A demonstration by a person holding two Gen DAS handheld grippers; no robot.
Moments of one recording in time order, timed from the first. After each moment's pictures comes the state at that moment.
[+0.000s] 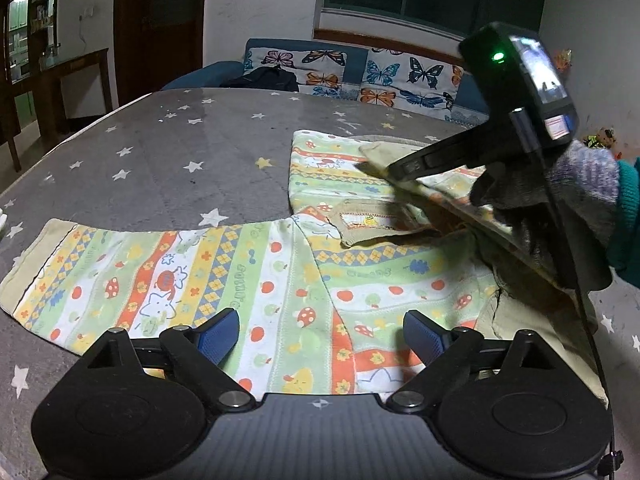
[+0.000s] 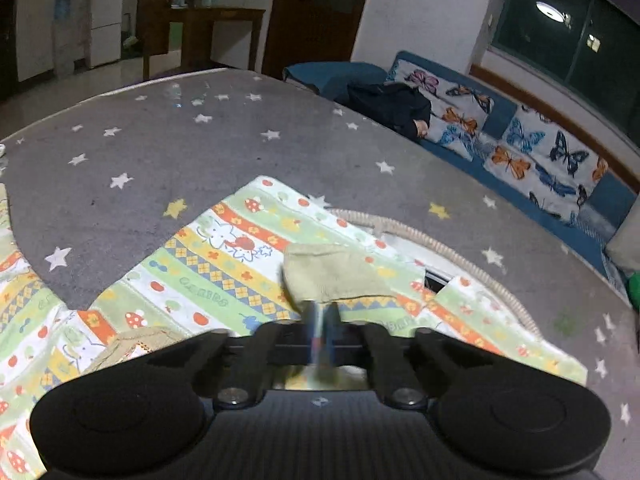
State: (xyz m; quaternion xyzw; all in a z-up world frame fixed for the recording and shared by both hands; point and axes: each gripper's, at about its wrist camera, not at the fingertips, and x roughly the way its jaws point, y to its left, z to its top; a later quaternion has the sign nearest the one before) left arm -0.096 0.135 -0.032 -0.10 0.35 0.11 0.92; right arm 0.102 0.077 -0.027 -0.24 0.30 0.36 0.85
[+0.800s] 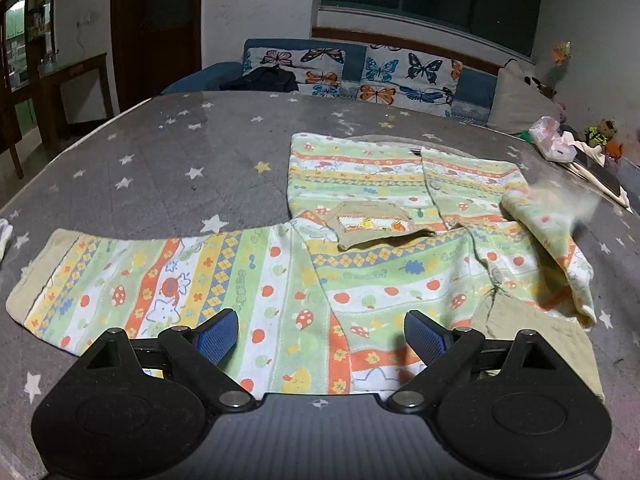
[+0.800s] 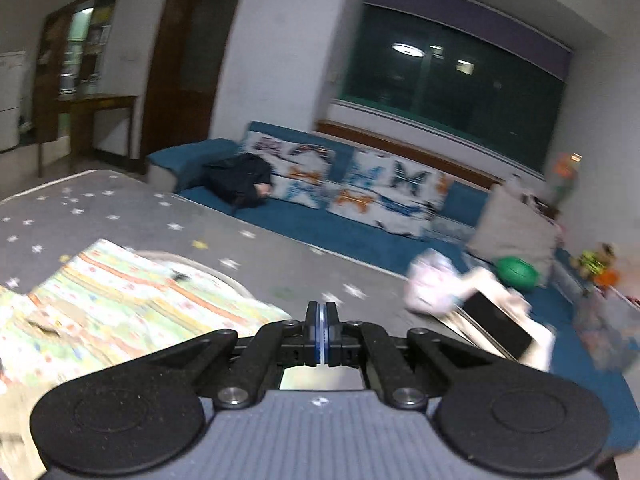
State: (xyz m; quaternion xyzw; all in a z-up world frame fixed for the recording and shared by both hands) left arm -0.097 0.126 -0.021 -0.08 0.36 0.10 0.93; right arm 0.050 -0.196 0.086 -0.16 0.21 0.19 0.95
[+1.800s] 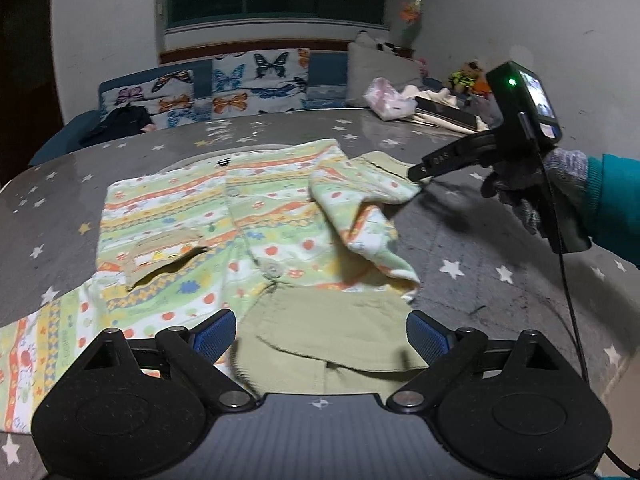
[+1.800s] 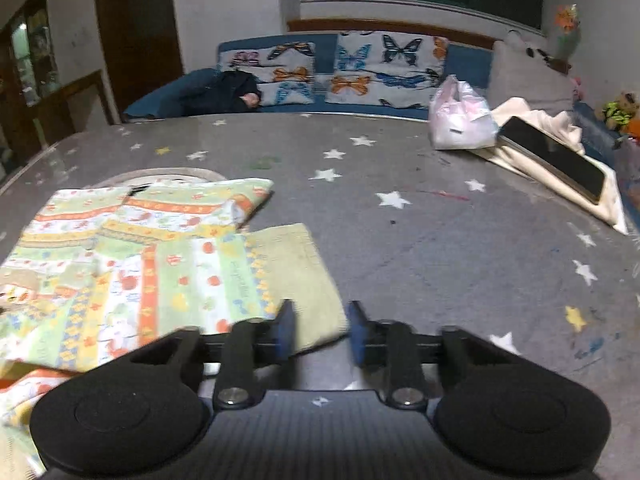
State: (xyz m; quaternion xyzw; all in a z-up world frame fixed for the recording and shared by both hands) left arm -0.093 0.017 -0.008 0.02 0.35 -0.10 0.93; right arm 0.128 -0.193 -0.032 -0.05 0.38 0.20 0.90
